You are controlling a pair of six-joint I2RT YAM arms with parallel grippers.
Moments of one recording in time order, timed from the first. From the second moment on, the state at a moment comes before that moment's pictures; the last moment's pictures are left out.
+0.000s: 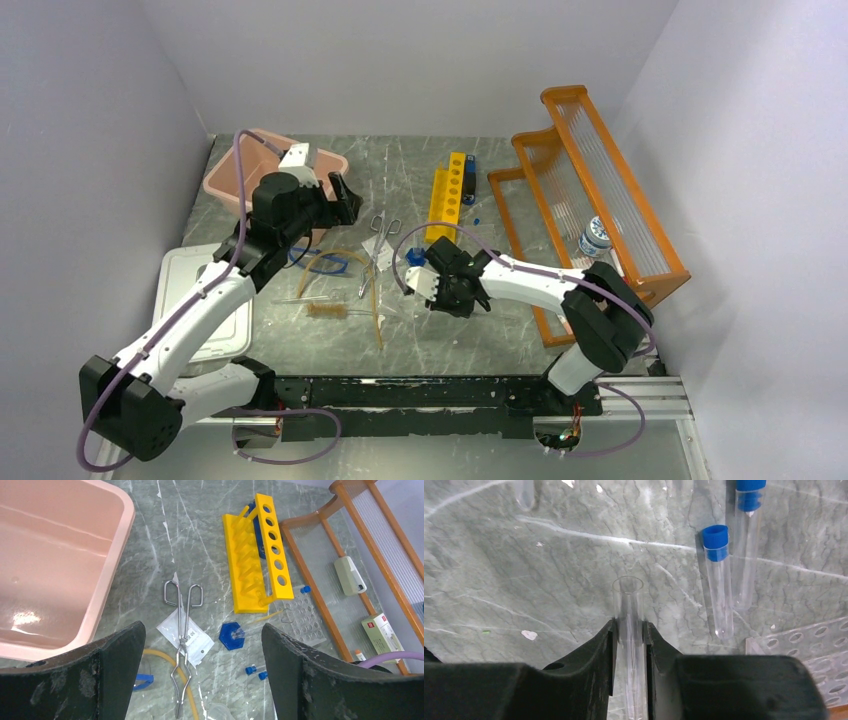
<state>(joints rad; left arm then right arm) -0.46 1.09 0.94 -0.16 -0.07 -0.43 0.82 1.58 0.87 -0.58 -0.07 -0.59</state>
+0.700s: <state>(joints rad) -0.46 1.01 0.93 -0.17 0.06 -0.39 0.72 1.07 0.90 -0.24 -0.30 -0.18</state>
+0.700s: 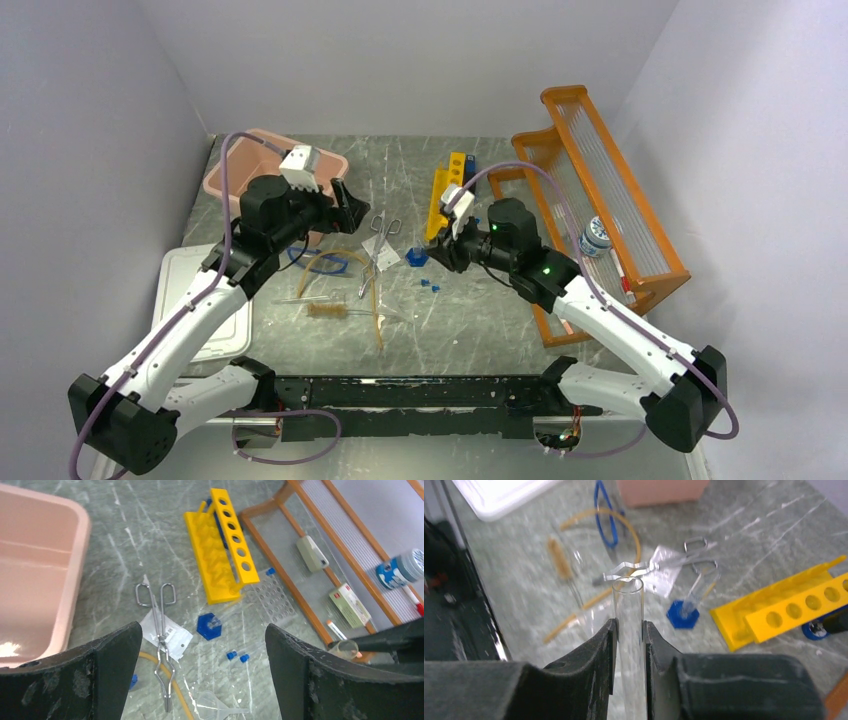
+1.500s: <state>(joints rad) -0.46 1.12 0.81 0.38 0.71 -0.65 0.67 1.24 1.10 0.26 -0.16 0.47</state>
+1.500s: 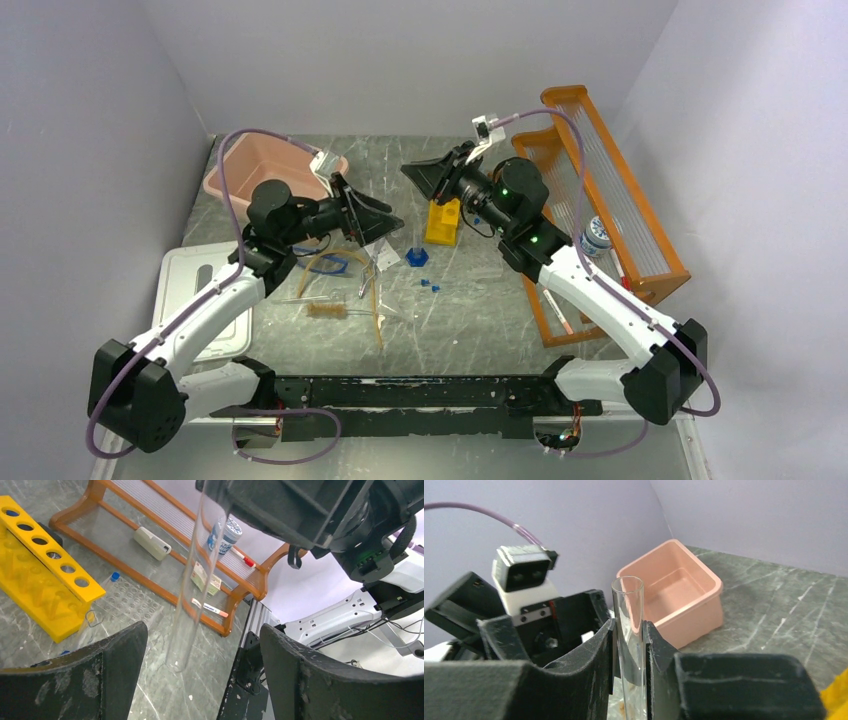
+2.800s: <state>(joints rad) -0.49 1.25 0.98 0.19 0.71 -0.20 0.58 1.43 1.49 -0.30 -0.36 0.65</state>
